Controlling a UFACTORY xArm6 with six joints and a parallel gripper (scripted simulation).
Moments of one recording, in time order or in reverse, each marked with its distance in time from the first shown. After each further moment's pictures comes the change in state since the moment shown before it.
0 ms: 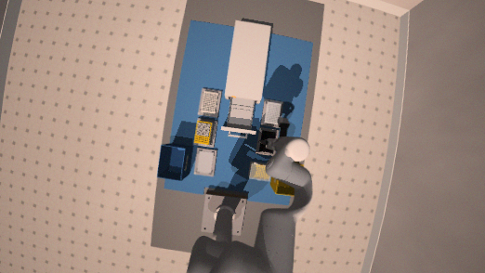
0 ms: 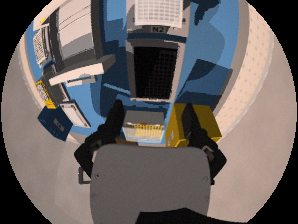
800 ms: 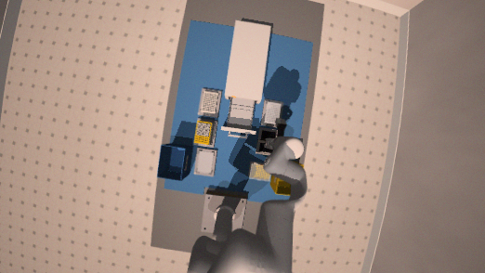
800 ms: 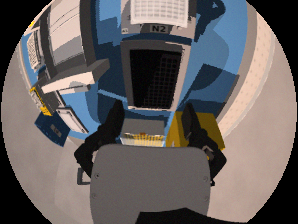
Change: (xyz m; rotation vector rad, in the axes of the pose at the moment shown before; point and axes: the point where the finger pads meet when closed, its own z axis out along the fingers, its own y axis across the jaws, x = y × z) arm 0.000 0.000 0.034 0.000 0.001 0.000
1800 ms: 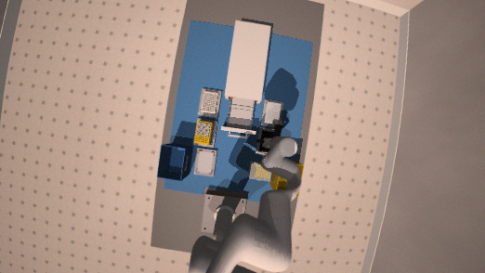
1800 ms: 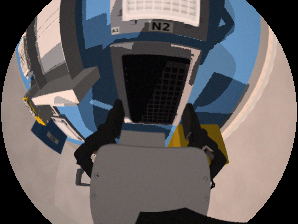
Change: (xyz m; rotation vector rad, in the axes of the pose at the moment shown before) arm -0.001 0.000 0.044 0.001 -0.001 0.000
